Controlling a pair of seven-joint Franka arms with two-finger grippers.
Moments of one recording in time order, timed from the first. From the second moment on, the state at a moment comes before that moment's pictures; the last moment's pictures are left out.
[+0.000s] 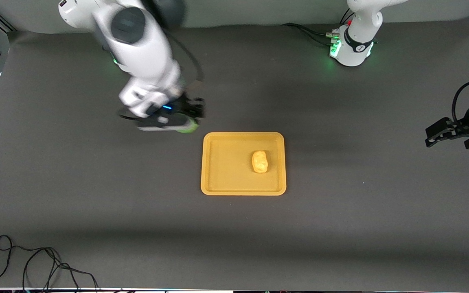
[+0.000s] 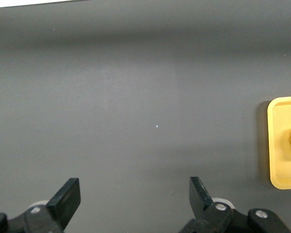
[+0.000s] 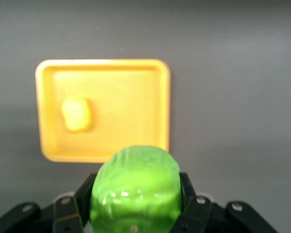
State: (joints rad) left arm 0.17 0.07 -0.19 -1.62 0.02 1.79 0.06; right arm 0.71 0.41 -0.04 -1.30 0.02 1.72 0.70
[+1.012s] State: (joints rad) left arm -0.01 0.08 0.01 -1.60 0.02 1.77 0.06; right arm 0.75 0.89 -0.05 -1.14 0.02 2.07 0.81
